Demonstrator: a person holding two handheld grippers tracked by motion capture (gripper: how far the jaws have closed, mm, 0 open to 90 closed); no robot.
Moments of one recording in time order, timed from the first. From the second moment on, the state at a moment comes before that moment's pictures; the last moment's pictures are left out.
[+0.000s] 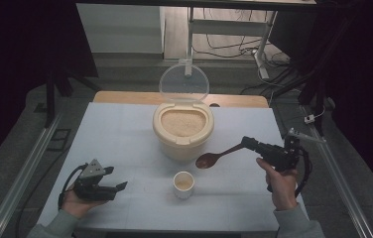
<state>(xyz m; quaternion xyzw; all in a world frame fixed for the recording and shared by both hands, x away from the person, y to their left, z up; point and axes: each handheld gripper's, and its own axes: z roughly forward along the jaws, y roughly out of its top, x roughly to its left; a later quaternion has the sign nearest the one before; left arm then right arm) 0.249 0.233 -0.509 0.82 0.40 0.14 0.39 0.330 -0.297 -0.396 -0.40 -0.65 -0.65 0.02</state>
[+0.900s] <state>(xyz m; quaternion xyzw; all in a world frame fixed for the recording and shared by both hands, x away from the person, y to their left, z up) 0.250 0.234 -0.506 0.82 0.39 0.14 0.40 0.340 -0.246 -0.427 -0.33 -0.81 -0.47 0.11</state>
